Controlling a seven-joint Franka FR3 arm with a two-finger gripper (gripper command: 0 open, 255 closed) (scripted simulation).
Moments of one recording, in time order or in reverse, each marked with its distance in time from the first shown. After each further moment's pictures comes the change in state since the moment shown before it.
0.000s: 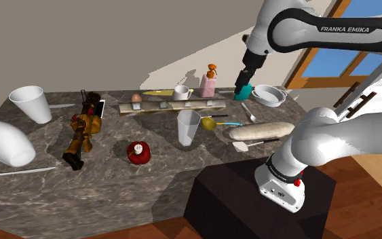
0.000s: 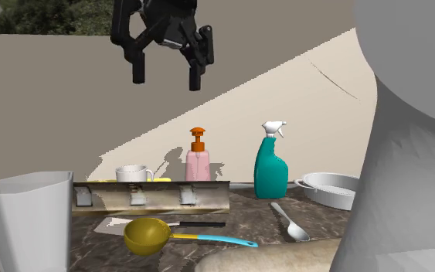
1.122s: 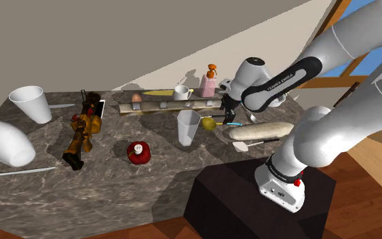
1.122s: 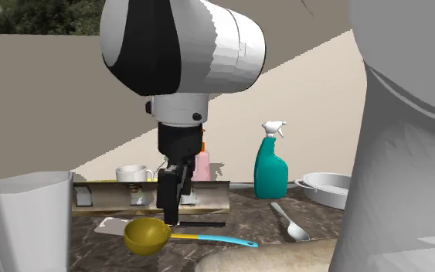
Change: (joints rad) arm 0.097 0.489 -0.280 -0.312 -0.289 0.935 -0.605
